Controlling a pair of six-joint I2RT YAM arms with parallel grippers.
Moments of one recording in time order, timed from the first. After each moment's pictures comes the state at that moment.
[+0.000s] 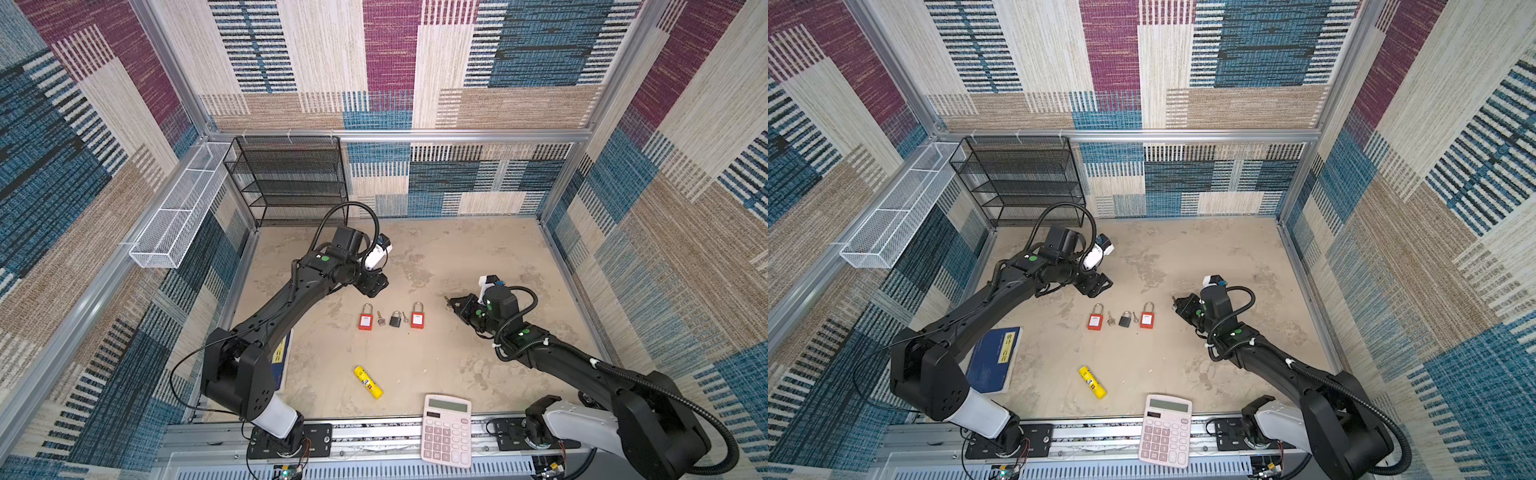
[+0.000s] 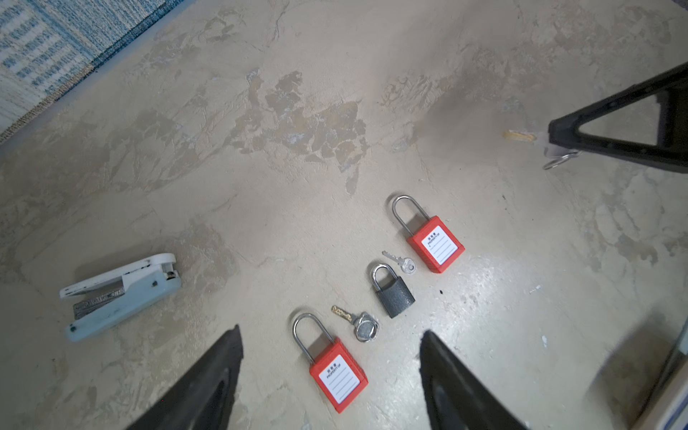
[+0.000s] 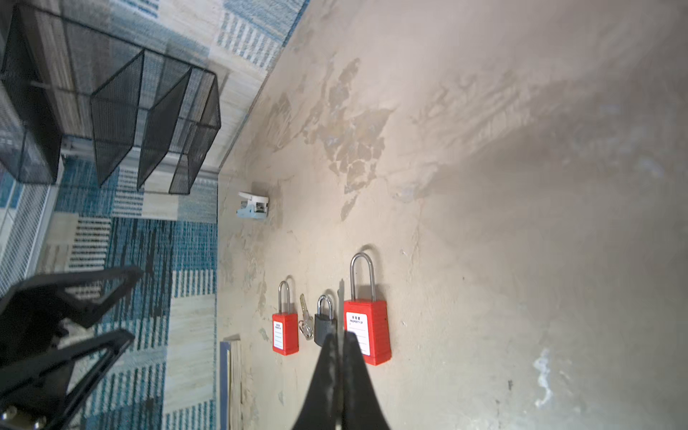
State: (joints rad) left arm -0.45 1.55 1.34 -0.69 0.24 0.29; right arm 0.47 1.18 0.49 0.16 -0.10 1.13
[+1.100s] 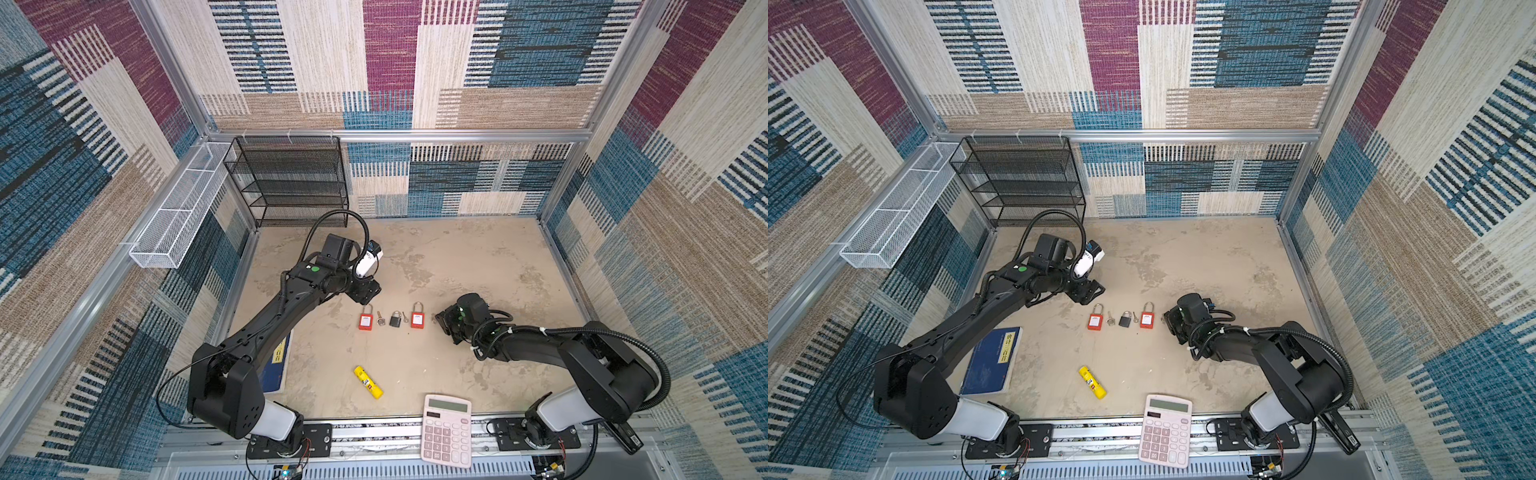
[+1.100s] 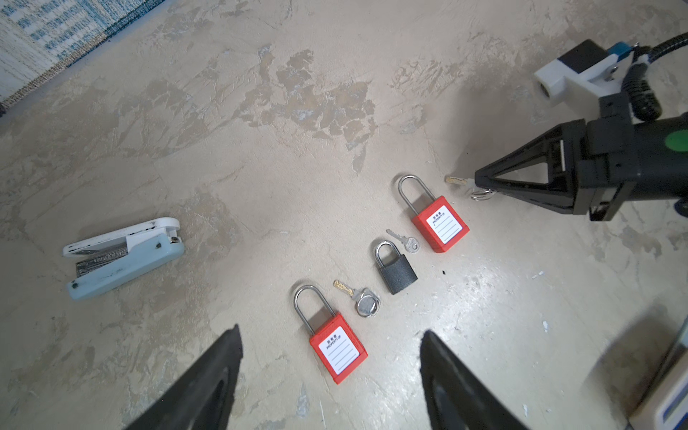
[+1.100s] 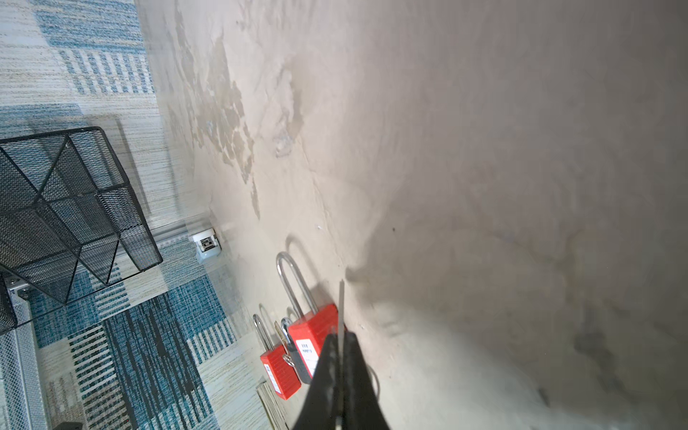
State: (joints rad) left arm -0.42 1.47 1.24 -0.66 0.24 0.27; right arm 0.57 1.52 0.50 0.31 -0.07 1.56
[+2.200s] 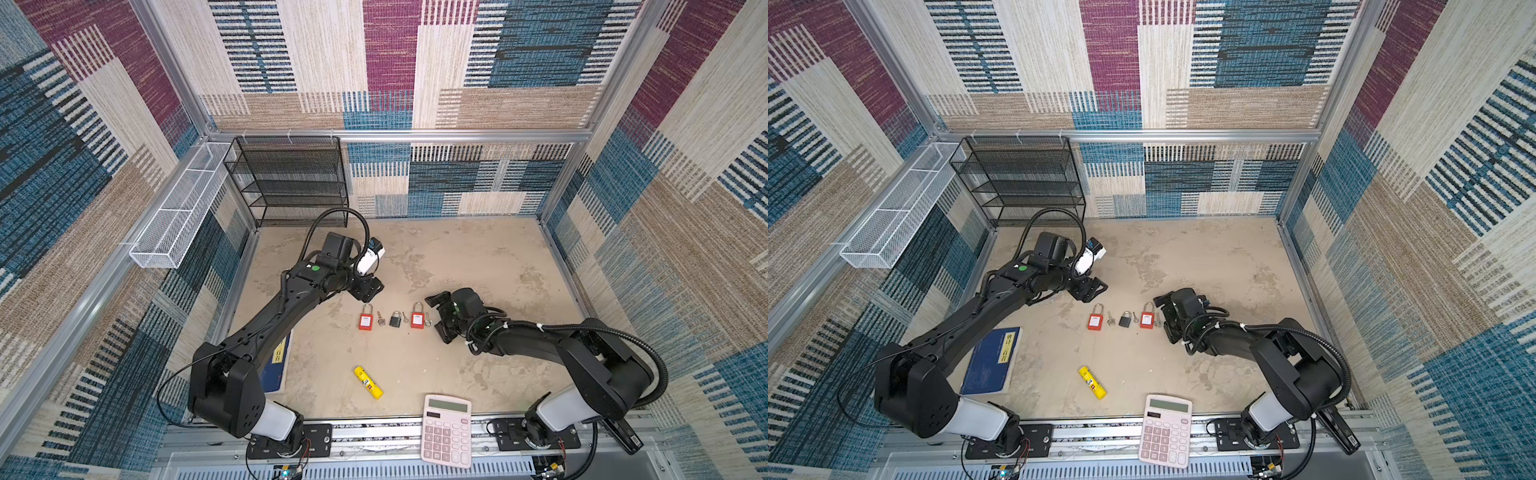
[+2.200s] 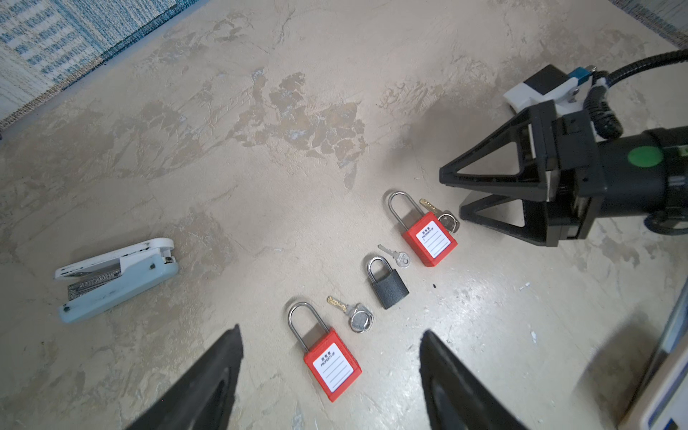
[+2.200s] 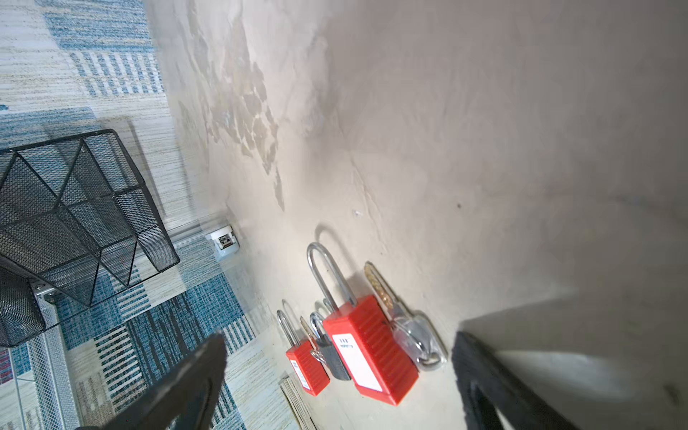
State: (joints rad) left arm -0.42 1.48 1.25 -0.63 0.28 0.26; right arm 0.59 1.52 0.58 0.23 -0.05 1.61
